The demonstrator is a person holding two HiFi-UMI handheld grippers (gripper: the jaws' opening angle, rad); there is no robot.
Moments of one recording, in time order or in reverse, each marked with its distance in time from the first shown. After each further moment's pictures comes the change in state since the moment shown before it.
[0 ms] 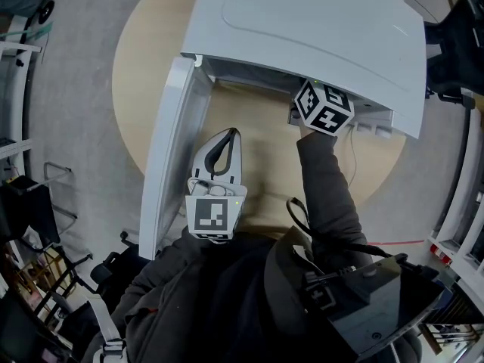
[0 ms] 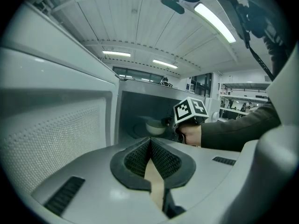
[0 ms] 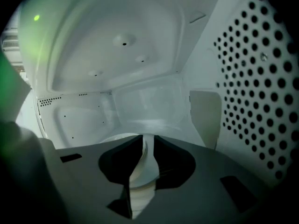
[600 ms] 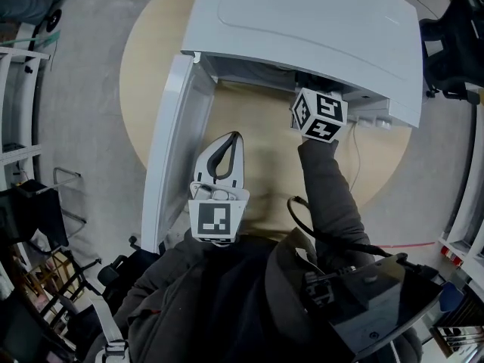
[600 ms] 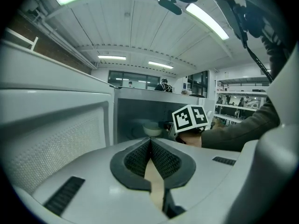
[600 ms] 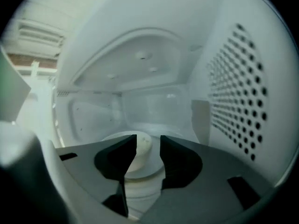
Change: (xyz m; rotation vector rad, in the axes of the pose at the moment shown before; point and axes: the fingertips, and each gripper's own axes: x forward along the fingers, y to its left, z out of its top) left arm -0.017 -0.012 0.014 0.004 -0.046 0.018; right arm -0.023 0.008 -0.002 -0.128 -0.093 0.034
